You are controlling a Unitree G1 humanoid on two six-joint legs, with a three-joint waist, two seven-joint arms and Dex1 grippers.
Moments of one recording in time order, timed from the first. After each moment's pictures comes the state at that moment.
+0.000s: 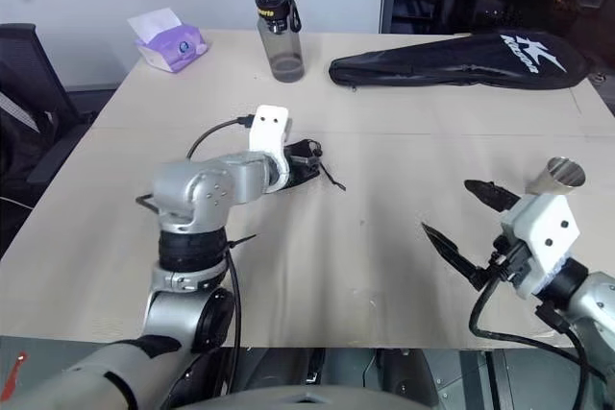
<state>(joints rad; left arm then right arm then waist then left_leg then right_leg) -0.77 0.12 0.03 -0.12 -0.33 1.44 0.20 0.33 -0.71 -0.49 -0.95 0.70 0.57 0.57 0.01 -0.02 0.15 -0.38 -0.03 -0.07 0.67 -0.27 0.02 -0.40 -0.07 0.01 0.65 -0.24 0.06</state>
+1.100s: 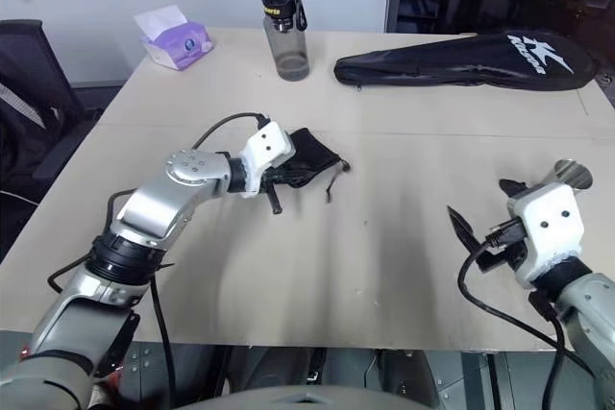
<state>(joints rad) -0.65 0.66 -0.32 0.03 -0.24 0.45 -0.94 0.33 -0.71 -0.50 -0.97 0.58 0.83 0.24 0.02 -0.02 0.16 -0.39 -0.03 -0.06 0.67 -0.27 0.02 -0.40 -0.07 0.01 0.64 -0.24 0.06</state>
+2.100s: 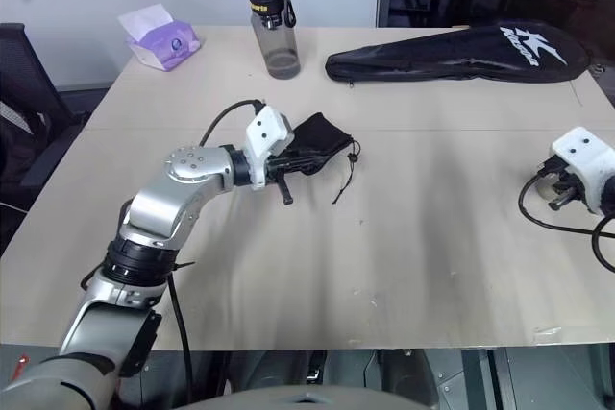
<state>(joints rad) -0.61 0.52 -0.18 -0.08 -0.26 0.53 -0.85 -0.30 -1.24 0.01 0.01 0.24 0.79 0.70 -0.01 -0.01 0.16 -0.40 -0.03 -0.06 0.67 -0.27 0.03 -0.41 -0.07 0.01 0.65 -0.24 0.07</state>
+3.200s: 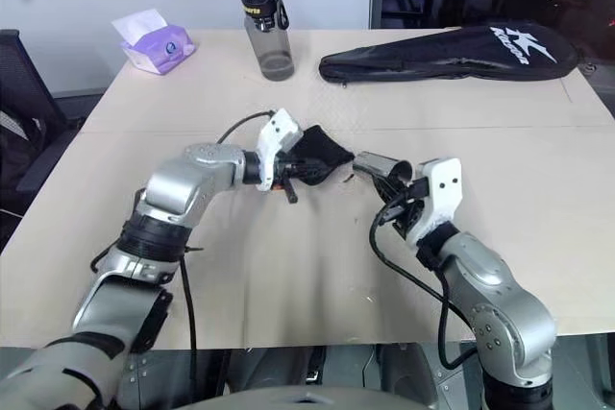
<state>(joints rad) -0.69 0.52 -0.29 0.14 -0.26 0.67 -0.94 0.00 -0.22 -0.01 -0.77 0.56 0.81 0.18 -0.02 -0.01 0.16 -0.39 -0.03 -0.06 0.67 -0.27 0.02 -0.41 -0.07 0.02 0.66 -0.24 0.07</state>
